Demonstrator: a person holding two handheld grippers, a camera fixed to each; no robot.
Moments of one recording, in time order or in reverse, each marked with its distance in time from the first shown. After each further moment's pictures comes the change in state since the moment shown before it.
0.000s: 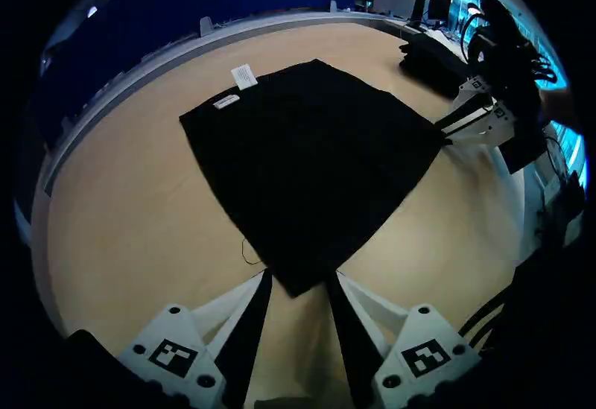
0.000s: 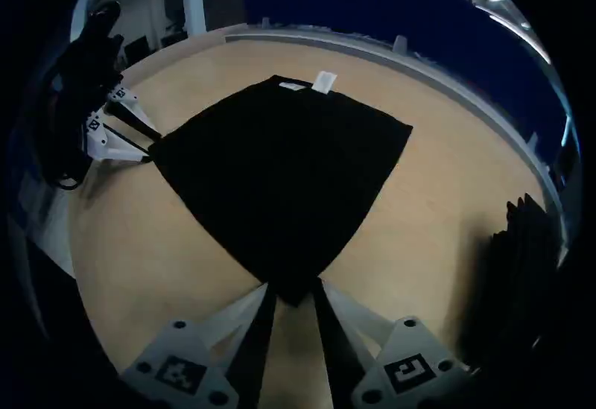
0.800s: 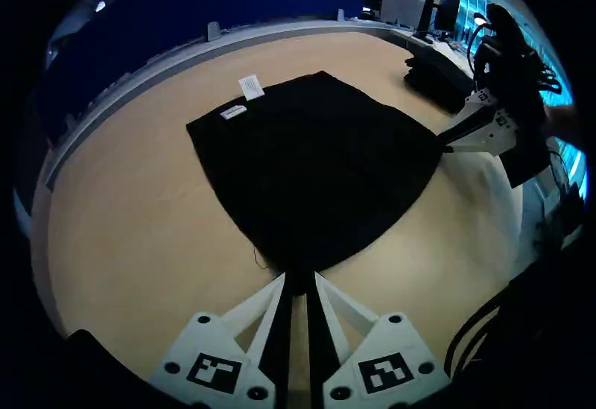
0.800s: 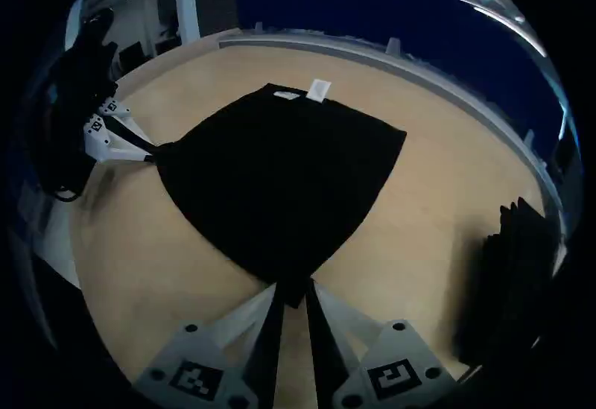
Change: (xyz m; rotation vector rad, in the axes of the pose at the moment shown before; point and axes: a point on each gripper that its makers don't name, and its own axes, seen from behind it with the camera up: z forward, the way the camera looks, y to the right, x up) left arm 0.018 -0.001 -0.013 0.009 0.029 -0.044; right arm 0.017 0.000 -0.009 -0.013 0.016 0.023
